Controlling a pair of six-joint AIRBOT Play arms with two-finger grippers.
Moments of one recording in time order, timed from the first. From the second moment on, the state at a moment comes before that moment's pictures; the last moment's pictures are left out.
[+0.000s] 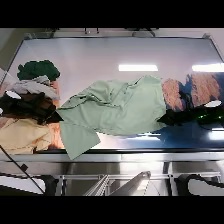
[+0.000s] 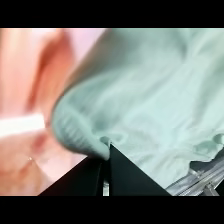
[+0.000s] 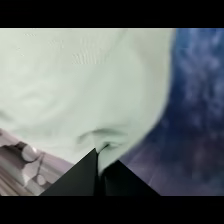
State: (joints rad) left arm 0.32 -1.71 1.10 0.98 -1.33 -1.23; right arm -0.29 -1.42 0.74 -0.69 1.19 0.94
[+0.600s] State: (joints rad) left arm 0.23 -1.35 1.41 0.08 -1.76 -0.98; right arm -0.66 -1.06 1.03 -0.19 1.58 0.94
